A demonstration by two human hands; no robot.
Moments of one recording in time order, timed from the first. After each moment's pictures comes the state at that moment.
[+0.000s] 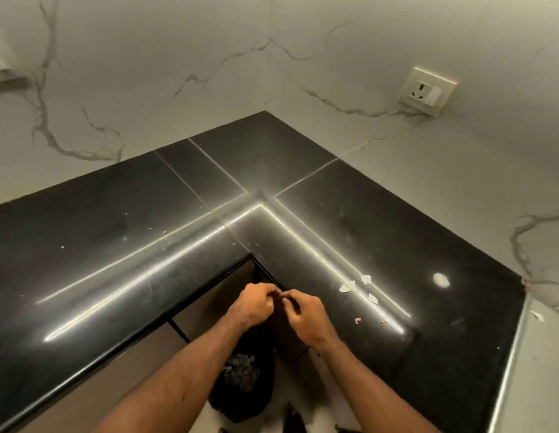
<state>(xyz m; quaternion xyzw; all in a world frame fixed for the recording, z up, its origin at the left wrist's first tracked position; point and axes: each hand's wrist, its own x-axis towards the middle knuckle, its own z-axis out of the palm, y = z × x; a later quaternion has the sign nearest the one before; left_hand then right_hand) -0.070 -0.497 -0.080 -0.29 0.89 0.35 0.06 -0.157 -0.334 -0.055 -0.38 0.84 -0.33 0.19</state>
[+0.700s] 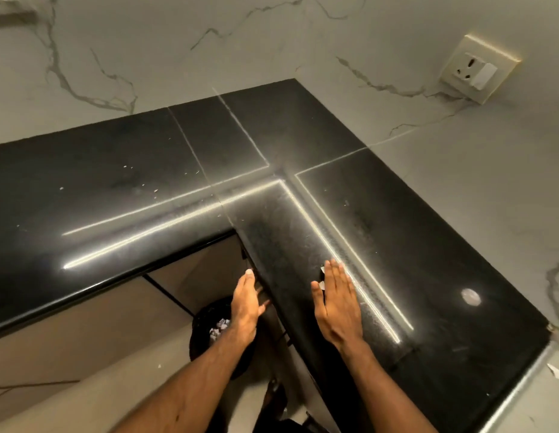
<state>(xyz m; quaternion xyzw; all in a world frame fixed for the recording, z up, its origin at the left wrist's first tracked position) -0.122 -0.379 -0.072 -0.54 0.28 0.75 -0.26 -0.283 -0.246 -0.077 -0.44 0.87 -0.18 0.12</state>
